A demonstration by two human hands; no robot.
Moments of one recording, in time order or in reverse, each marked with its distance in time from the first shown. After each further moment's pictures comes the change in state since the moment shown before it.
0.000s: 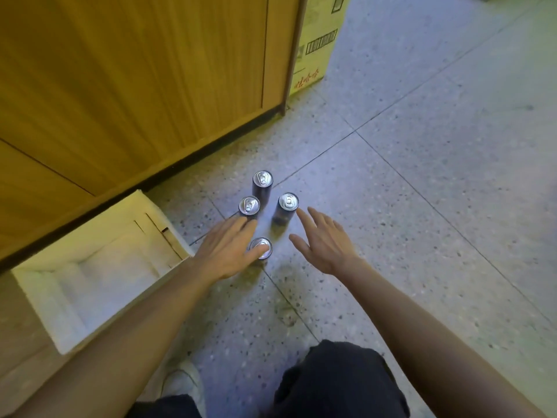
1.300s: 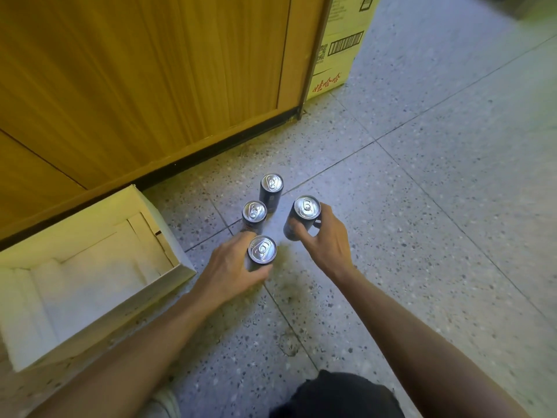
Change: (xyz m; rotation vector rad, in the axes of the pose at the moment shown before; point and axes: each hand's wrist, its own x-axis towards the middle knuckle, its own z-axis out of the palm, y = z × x) left_hand 0.013 -0.003 0.069 -0.539 0.313 -0.117; right_hand 0.064 0.001 0.052 0.744 0.366 0.144
